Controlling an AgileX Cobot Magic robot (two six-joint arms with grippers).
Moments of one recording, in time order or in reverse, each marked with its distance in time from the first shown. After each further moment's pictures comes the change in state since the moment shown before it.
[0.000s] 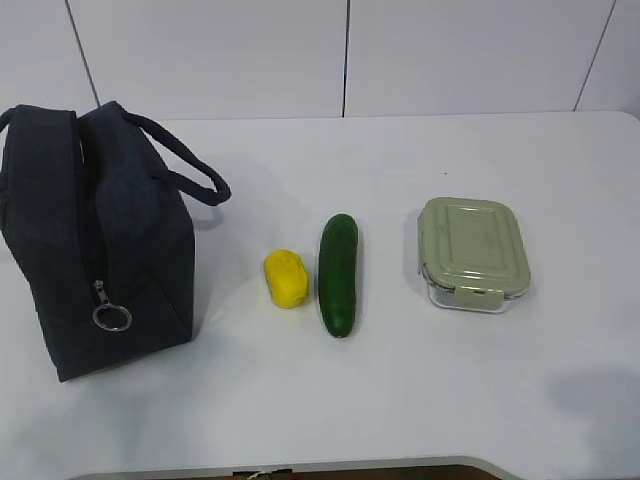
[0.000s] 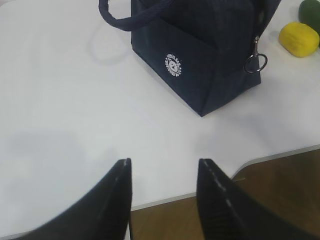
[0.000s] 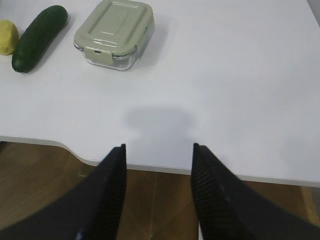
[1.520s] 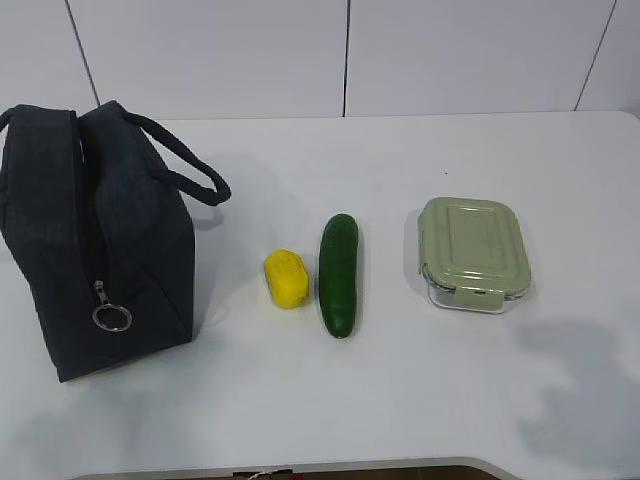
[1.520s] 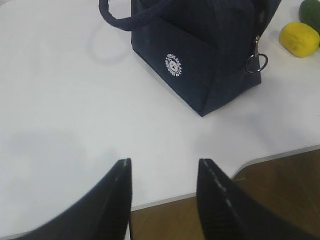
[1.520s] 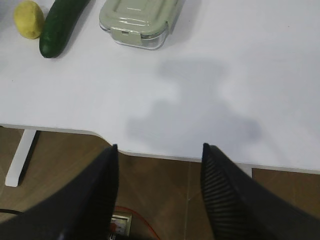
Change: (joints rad) left arm 0.000 0.000 0.000 0.000 0.000 0.000; right arm 0.000 0.263 -0.015 0.126 -0.071 0.000
